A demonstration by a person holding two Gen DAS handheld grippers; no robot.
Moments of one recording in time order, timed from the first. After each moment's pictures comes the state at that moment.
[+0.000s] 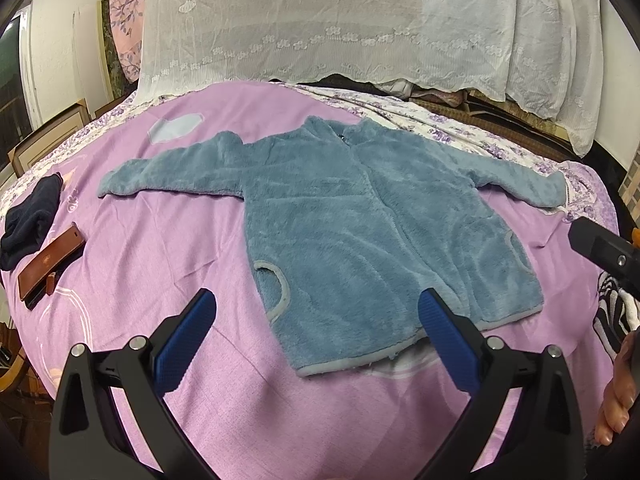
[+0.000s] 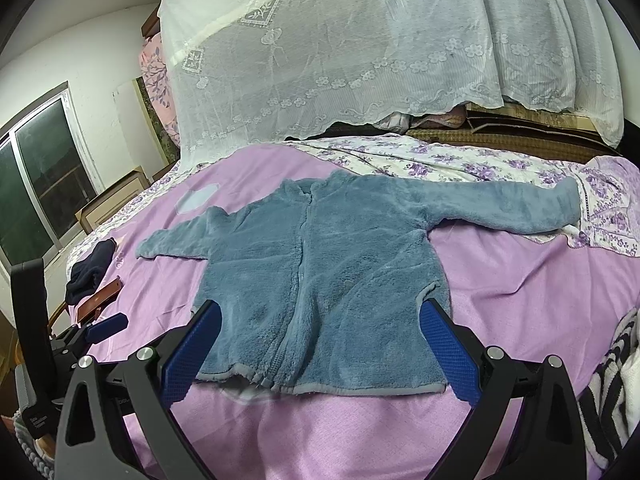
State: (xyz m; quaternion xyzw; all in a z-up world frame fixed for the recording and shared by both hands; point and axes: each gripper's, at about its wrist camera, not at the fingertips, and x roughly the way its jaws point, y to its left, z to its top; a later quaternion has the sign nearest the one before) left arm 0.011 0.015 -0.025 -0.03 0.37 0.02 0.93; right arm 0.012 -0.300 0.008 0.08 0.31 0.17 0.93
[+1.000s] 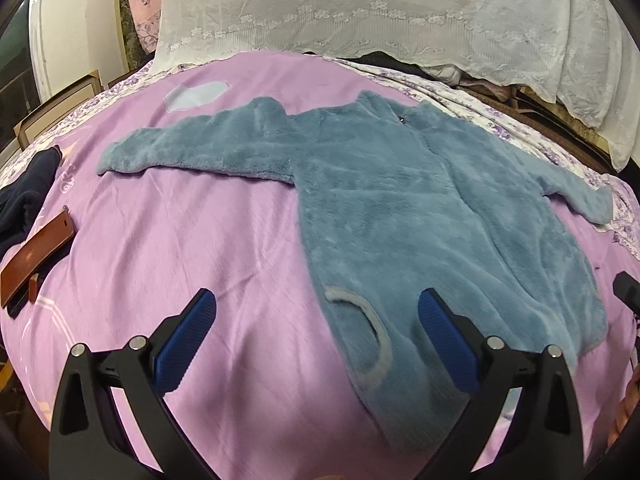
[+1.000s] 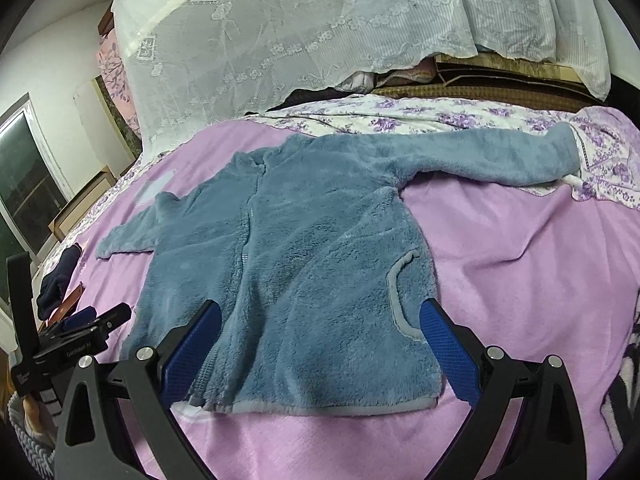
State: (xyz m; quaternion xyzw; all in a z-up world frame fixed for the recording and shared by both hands) left arm 0.082 0.077 -0.065 -0.05 0.40 0.06 0.91; right arm 0.065 -0.308 -0.047 0.11 0.36 0.12 0.92
